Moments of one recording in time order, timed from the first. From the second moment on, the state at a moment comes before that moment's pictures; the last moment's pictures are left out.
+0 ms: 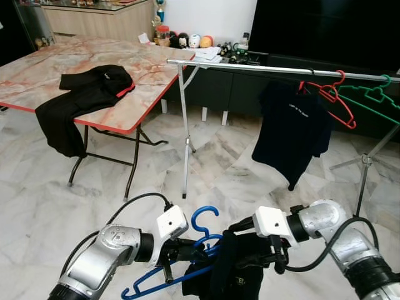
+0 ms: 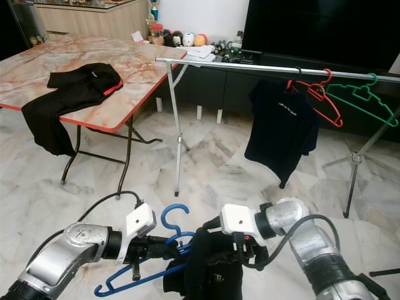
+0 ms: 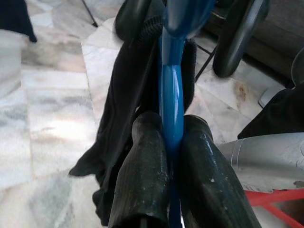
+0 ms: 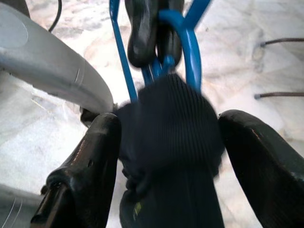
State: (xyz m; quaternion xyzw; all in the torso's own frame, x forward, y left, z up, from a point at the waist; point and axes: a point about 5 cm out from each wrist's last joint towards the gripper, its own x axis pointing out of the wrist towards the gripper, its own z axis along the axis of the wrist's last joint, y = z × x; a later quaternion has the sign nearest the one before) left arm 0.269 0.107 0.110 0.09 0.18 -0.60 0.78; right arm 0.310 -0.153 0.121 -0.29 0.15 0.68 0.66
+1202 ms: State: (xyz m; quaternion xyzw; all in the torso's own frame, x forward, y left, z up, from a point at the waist) left arm 0.271 0.096 0.123 0.13 0.16 -0.62 0.76; right arm 0.313 -0.142 0.108 -0.29 0.17 0.69 0.65
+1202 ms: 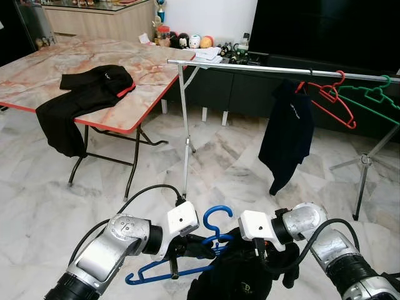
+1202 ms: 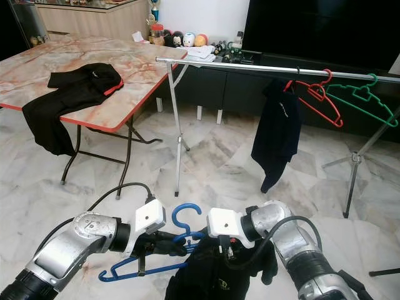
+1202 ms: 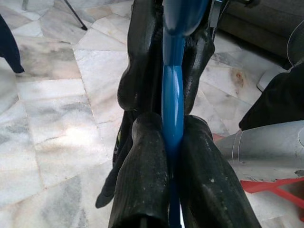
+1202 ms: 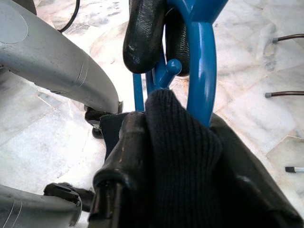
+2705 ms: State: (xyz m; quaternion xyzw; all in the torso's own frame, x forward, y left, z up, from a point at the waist) left arm 0.277 0.153 0.127 0.14 0.15 -0.49 0.85; right arm 0.333 -0.176 0.081 -0.35 0.24 0.49 0.76
